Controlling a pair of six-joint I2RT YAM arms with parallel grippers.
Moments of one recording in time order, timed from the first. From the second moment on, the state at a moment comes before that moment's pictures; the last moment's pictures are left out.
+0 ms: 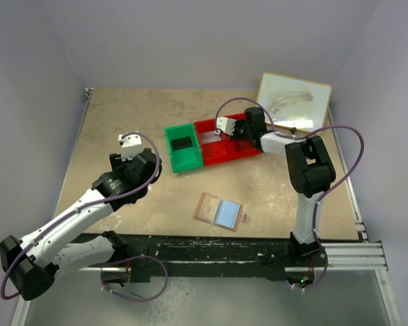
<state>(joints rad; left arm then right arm) -0.73 0.97 0.88 -0.76 -0.88 -0.62 0.33 2.02 1.25 0.15 -0.19 -1.11</state>
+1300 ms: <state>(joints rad) -0.73 0.99 0.88 -0.75 -0.86 -0.61 0.29 1.63 1.14 0.19 -0.10 -0.54</state>
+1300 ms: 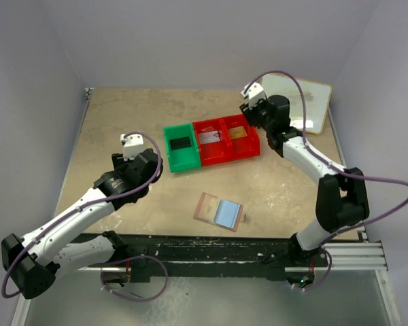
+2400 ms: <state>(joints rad) -0.73 0.96 0.88 -0.79 -0.95 -0.65 1.09 1.34 0.81 -0.44 0.44 1.05</state>
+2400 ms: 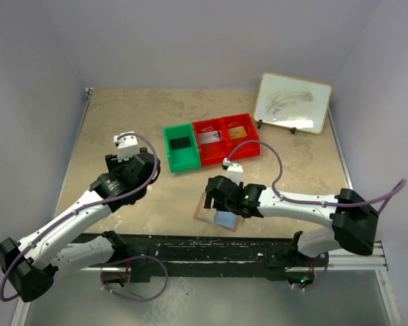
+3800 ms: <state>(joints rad) -0.73 0.97 0.88 -0.80 -0.97 -0.65 1.14 1.72 1.02 -0.58 0.43 1.28</state>
